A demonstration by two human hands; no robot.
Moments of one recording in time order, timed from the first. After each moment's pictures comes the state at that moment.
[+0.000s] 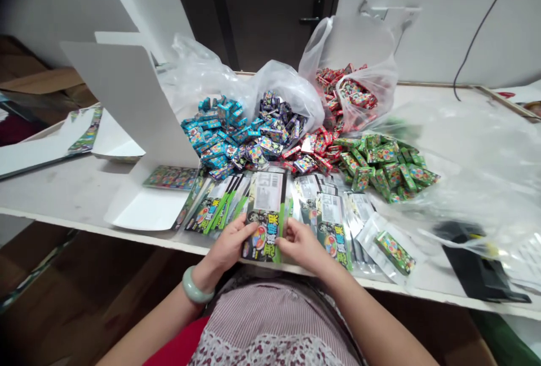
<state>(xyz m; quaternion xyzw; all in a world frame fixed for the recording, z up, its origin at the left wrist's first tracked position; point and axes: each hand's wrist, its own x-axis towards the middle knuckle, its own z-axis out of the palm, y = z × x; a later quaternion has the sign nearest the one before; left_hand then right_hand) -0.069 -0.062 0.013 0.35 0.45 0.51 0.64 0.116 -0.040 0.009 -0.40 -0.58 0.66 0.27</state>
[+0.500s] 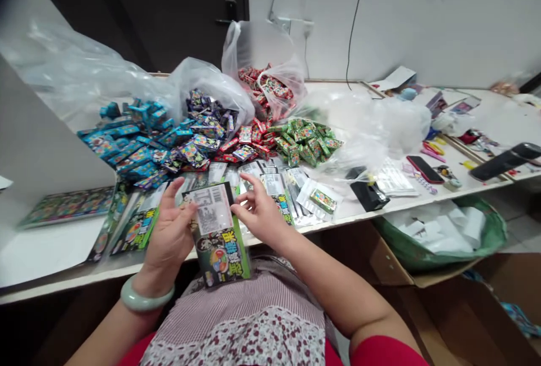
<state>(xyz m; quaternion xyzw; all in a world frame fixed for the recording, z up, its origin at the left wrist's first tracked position) -0.046 -0.064 0.046 0.44 0.40 0.58 0.56 0.140 -0.065 0.060 -0.44 -0.60 0.48 0.47</state>
